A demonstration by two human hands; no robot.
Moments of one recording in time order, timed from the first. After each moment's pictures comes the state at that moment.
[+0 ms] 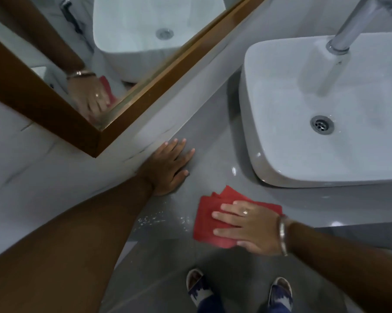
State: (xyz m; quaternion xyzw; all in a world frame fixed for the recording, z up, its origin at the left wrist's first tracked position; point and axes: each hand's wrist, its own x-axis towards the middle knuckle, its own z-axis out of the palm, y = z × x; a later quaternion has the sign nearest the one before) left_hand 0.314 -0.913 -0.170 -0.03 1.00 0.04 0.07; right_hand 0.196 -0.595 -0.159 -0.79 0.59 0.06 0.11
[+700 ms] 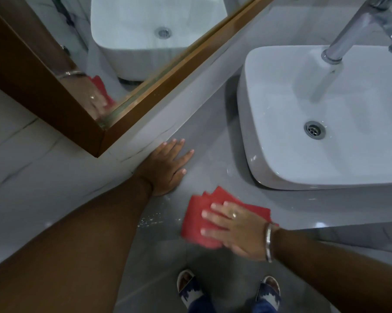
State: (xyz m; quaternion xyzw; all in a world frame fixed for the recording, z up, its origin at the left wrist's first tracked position) left_hand 0.313 -0.910 -0.166 -0.04 1.00 0.05 0.05; right_hand 0.227 -0.611 -0.160 -0.76 0.62 0.07 0.16
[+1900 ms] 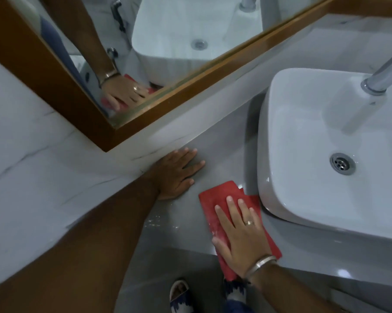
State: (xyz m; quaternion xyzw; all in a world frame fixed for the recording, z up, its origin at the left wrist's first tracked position) left_hand 0.315 -0.906 -0.176 -0.07 0.99 0.05 0.09; right_hand 0.222 -0.617 -0.171 -0.57 0.81 -0.02 0.13
